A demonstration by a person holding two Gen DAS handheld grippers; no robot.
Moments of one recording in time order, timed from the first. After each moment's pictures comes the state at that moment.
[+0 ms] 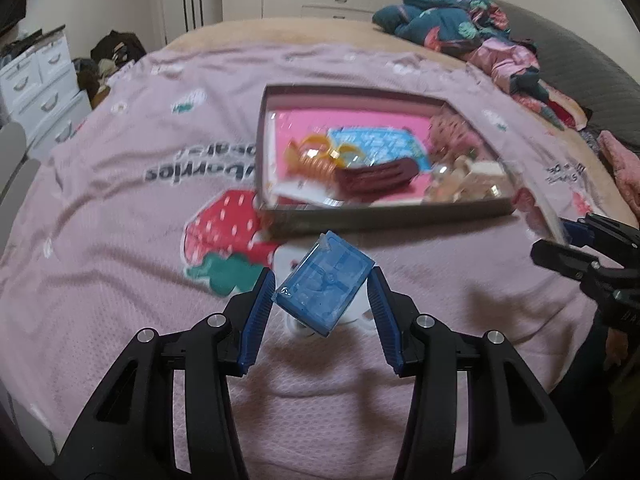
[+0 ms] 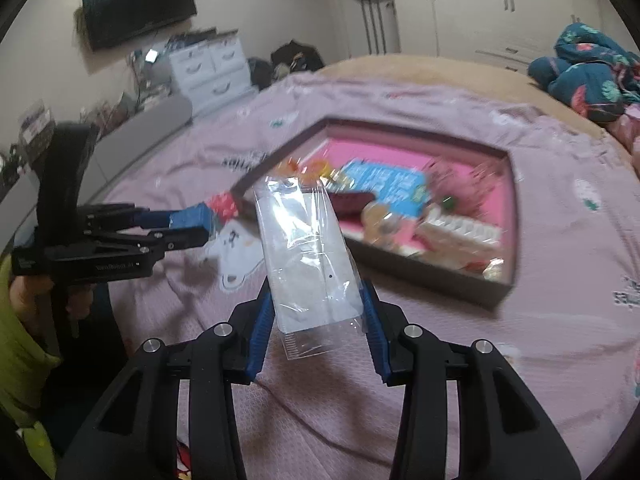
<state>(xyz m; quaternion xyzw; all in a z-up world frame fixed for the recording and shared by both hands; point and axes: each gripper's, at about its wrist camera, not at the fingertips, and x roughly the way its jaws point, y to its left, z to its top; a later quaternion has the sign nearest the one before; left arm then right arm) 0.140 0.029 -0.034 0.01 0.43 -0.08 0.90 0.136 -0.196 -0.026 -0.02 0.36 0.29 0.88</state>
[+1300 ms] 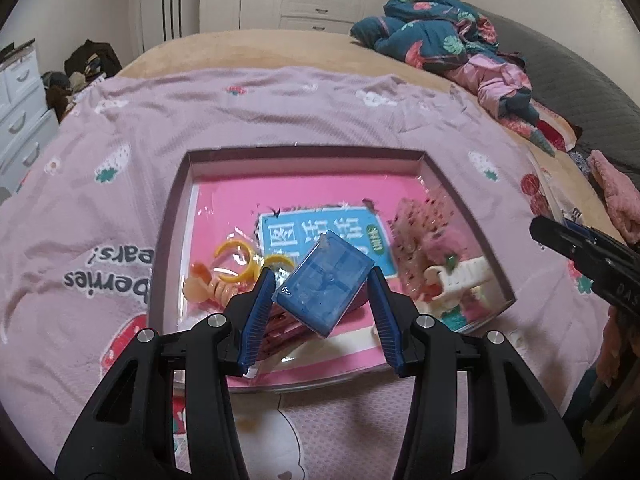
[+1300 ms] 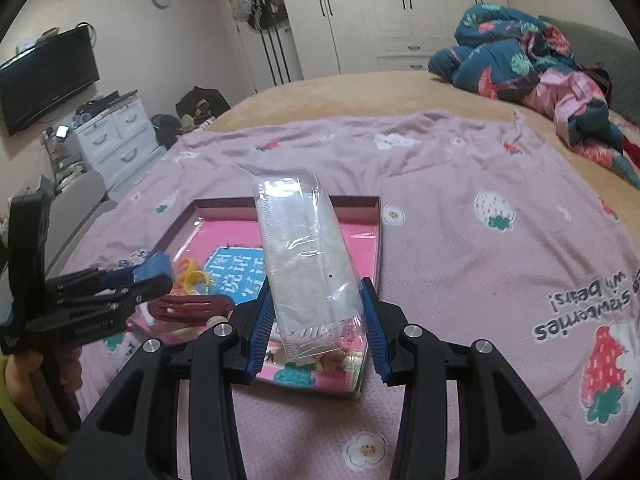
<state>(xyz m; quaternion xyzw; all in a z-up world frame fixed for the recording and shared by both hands) 0.250 -0.035 -0.024 -0.01 0.42 -0.12 0.90 0.238 -0.268 -0.007 0.05 0.36 0.14 0.92</state>
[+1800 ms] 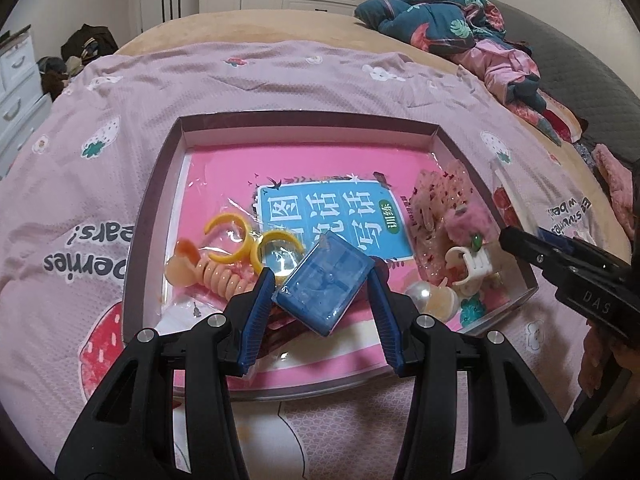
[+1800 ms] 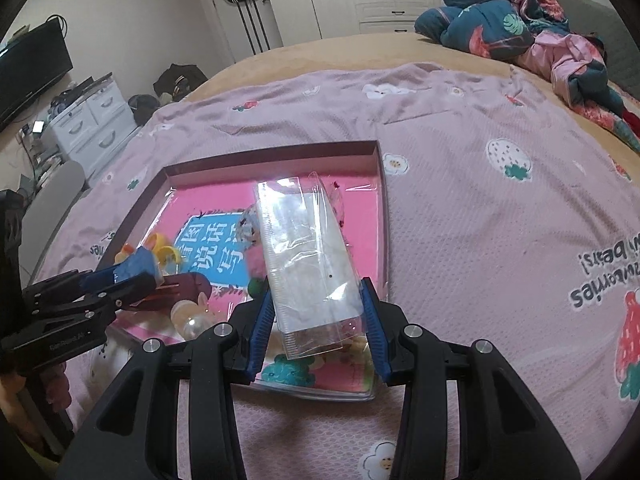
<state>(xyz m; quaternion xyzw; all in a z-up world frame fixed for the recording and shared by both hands) 0.260 -0.034 -0.048 -0.01 0.45 -0.12 0.89 0.261 -0.251 -0.054 0.06 0.41 0.12 0.90</state>
